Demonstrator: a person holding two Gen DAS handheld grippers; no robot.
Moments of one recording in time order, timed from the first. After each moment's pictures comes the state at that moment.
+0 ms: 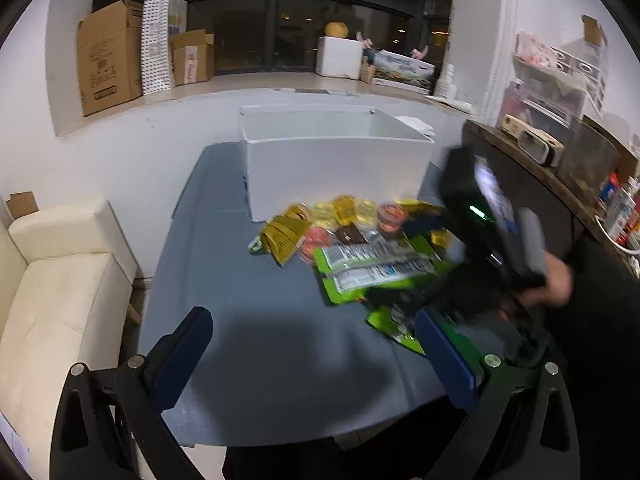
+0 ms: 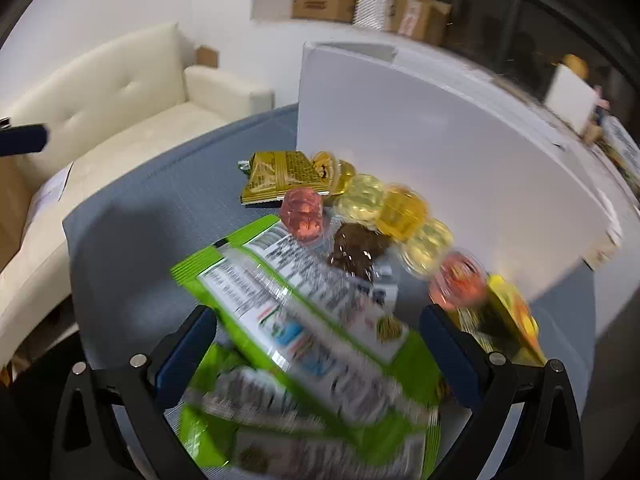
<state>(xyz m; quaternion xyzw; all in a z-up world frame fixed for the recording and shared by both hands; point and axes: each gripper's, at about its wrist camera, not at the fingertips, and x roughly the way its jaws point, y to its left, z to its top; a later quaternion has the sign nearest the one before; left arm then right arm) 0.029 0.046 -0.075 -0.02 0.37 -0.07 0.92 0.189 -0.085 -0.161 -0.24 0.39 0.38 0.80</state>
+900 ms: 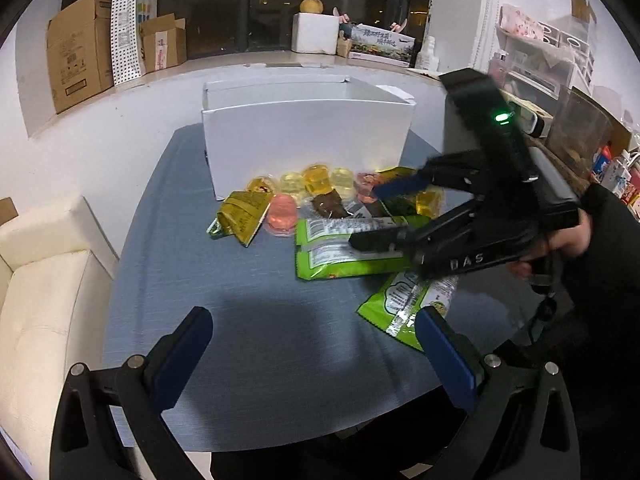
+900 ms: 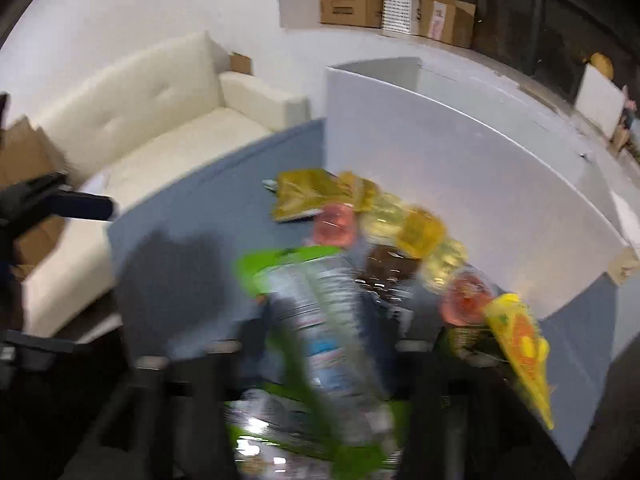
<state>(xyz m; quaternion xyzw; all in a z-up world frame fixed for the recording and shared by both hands) 0.048 0.020 -0.100 -0.01 0.40 -0.10 0.91 0.181 -0.104 -0.141 -0.22 0.38 0.41 0.80</state>
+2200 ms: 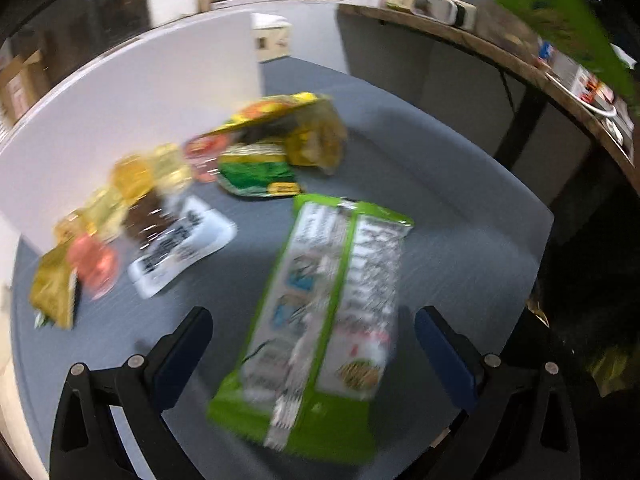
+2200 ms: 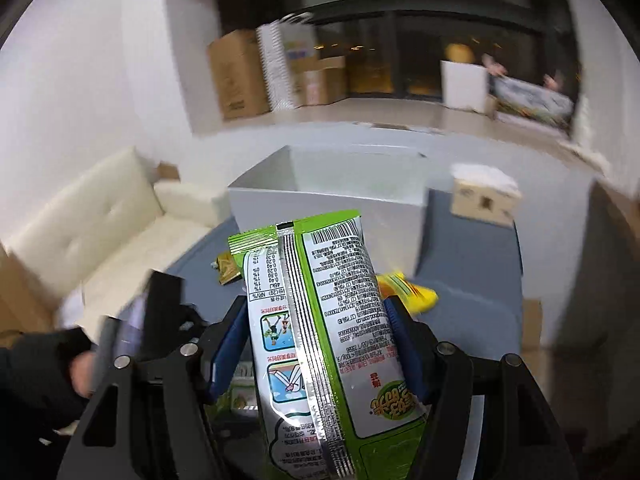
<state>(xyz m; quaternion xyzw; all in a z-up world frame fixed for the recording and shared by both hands) 0.122 -0.102 -0.170 0.13 0.46 -0.26 0.84 0.125 -0.267 -0.043 -0.01 0.33 0.30 0.90</state>
